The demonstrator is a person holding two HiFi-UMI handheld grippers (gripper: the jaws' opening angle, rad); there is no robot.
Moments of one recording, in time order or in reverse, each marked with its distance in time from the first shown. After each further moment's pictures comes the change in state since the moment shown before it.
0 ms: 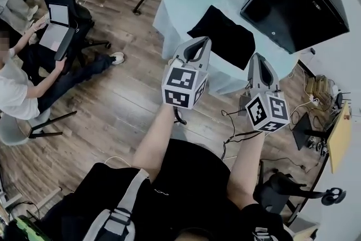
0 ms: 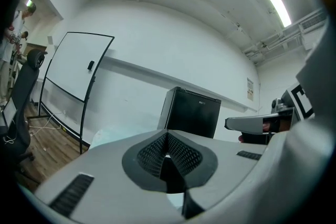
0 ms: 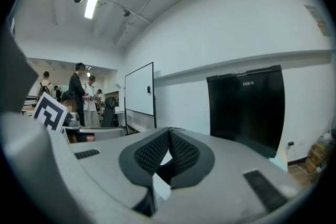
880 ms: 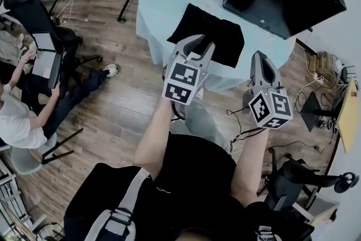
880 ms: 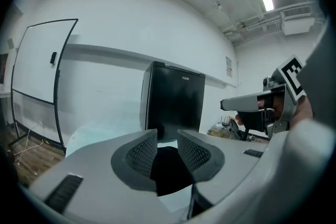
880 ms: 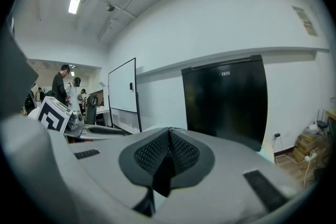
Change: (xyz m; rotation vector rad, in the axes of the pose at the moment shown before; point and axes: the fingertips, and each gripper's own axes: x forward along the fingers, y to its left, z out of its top) left arm 0.098 -0.038 -0.047 0.197 0.189 -0.201; right arm 0.015 -0.093 -0.026 0.065 0.036 -0.136
